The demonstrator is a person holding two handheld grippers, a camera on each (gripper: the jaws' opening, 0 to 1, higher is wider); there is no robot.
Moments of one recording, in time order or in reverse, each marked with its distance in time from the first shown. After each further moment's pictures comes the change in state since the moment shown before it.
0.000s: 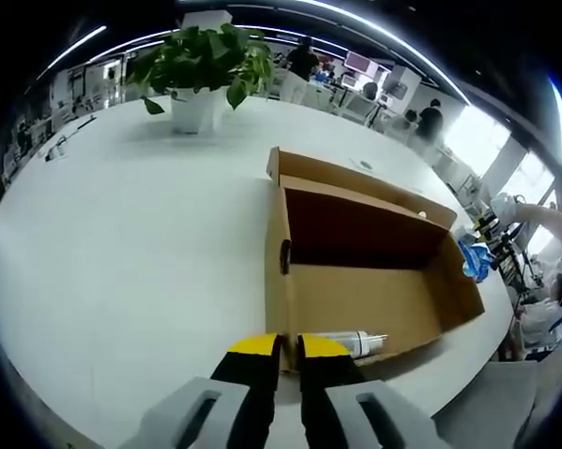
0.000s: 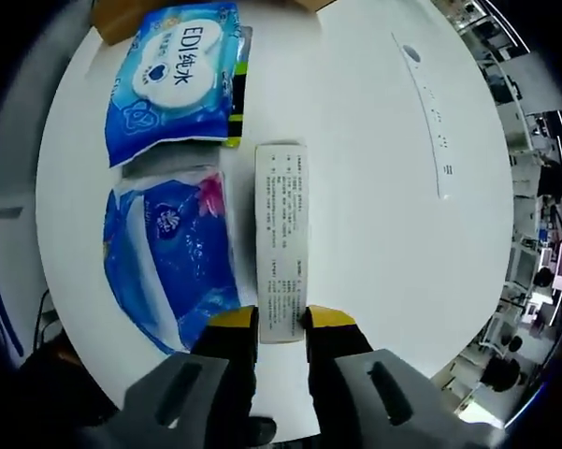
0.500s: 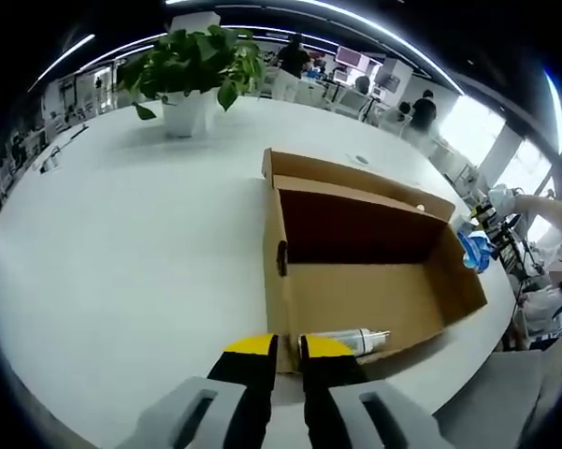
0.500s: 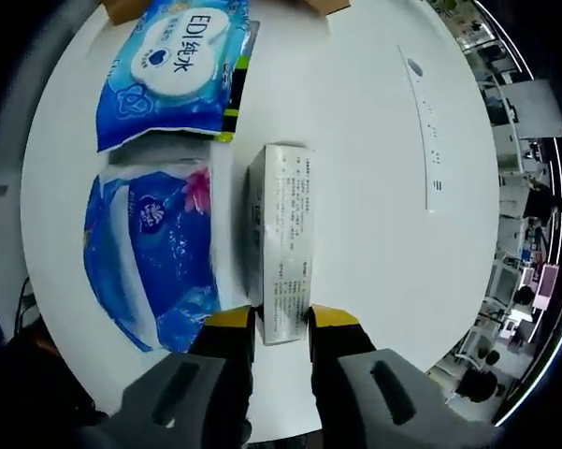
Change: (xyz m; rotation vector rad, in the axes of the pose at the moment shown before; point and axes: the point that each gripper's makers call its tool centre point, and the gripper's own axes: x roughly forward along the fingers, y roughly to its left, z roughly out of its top) left arm 0.001 0.000 0.001 0.054 0.018 -0.002; right arm -0.003 -0.007 0.004 -0.077 0.001 -0.082
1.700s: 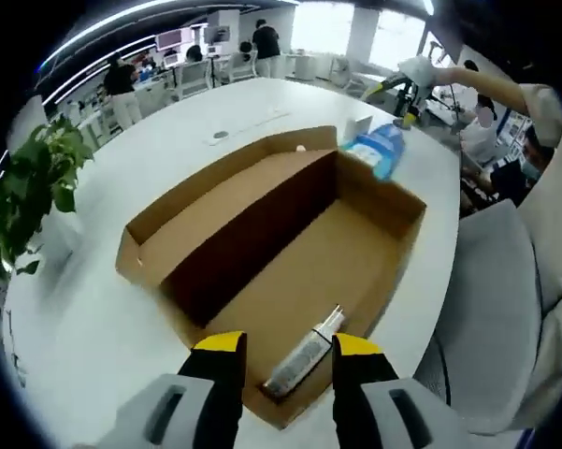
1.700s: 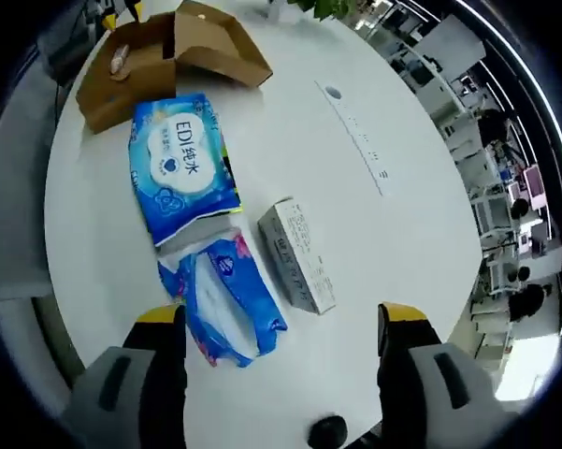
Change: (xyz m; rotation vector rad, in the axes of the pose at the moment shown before) left arm 0.014 -0.066 0.025 0.750 0.266 -0.316; right arm -0.078 0.033 0.020 0.480 -0.279 -0.106
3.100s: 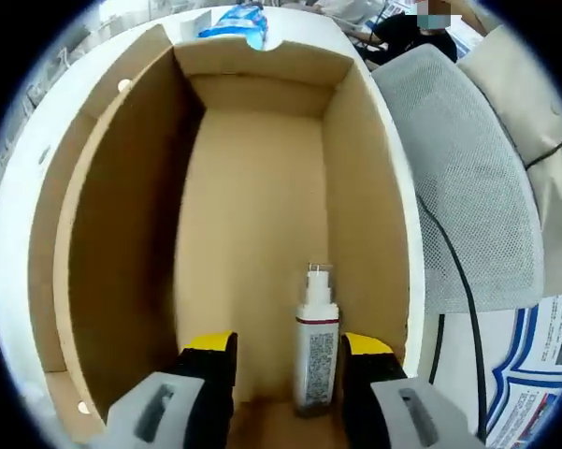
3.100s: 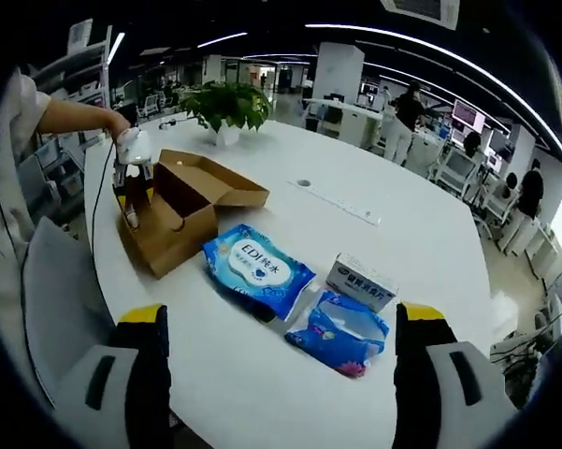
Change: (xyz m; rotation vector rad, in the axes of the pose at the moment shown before) left arm 0.067 -0.021 -0.029 0.552 0.444 -0.359; right arm -0.090 0.106 0.035 0.451 -0.438 -0.066
